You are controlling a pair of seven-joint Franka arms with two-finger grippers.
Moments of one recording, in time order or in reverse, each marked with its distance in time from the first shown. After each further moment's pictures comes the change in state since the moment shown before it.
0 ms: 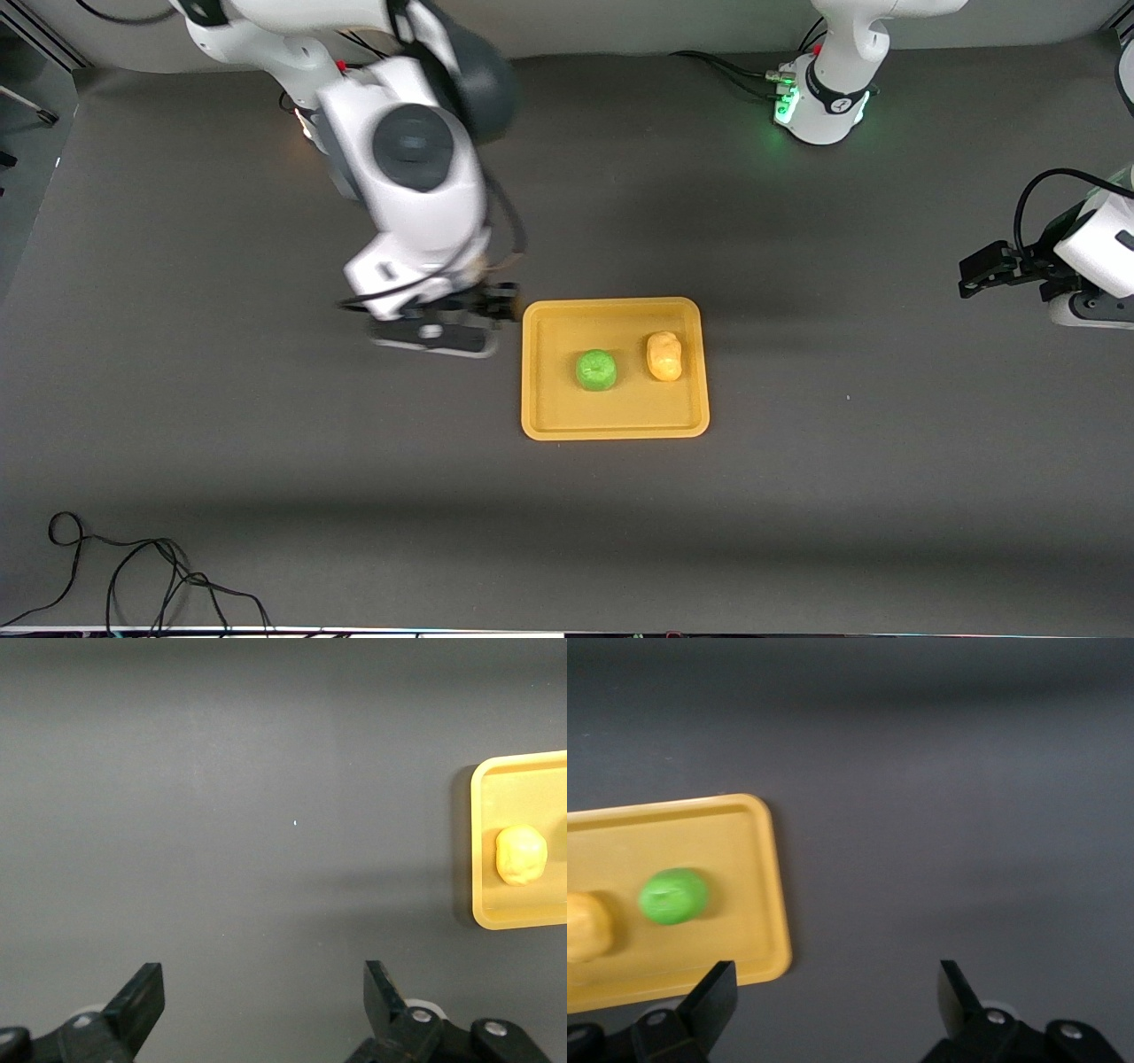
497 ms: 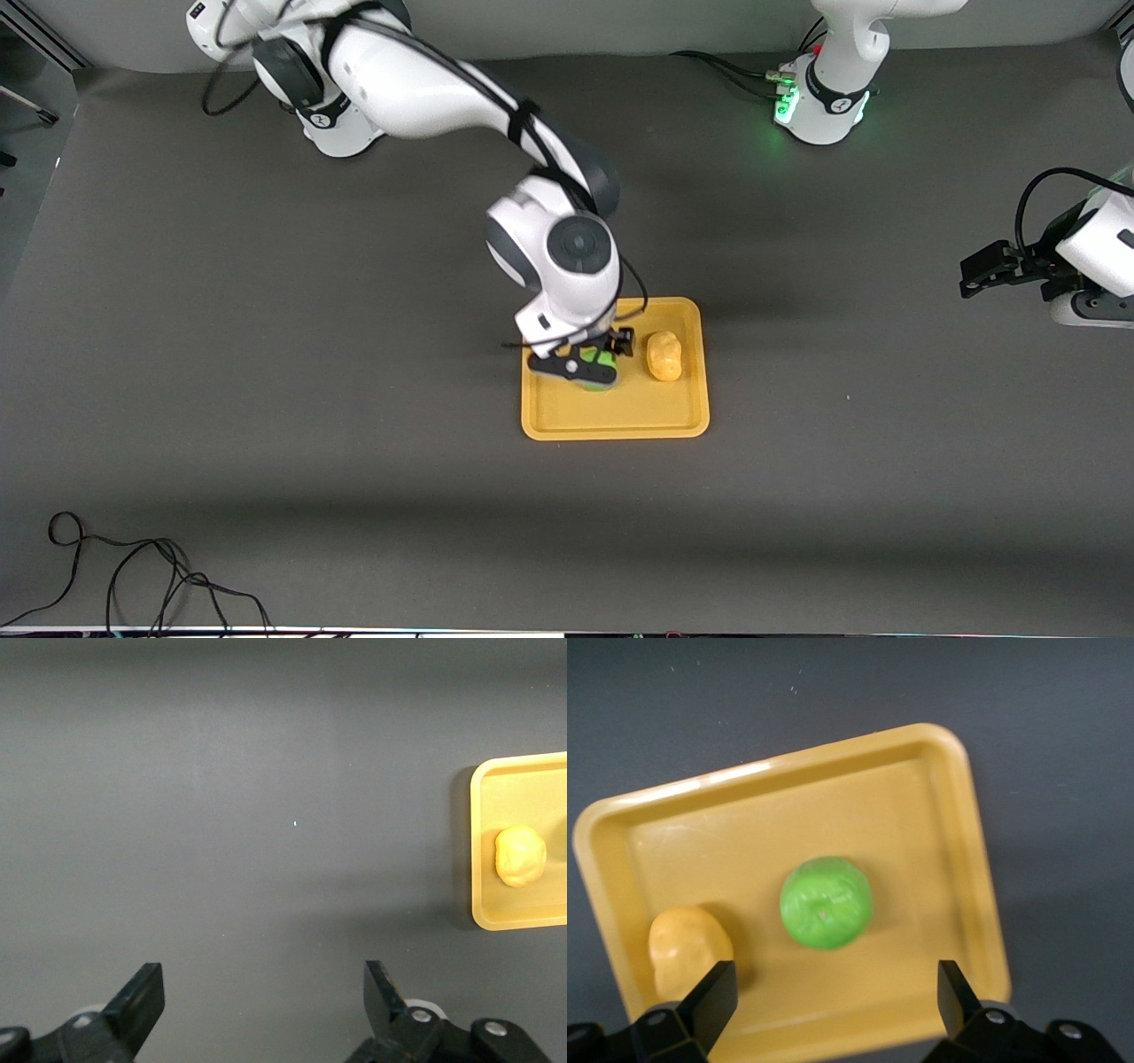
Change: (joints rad) left arm 0.000 -0.001 0.000 0.001 0.000 0.000 -0.001; right arm 0.044 0.372 0.217 0.212 0.002 0.227 0.390
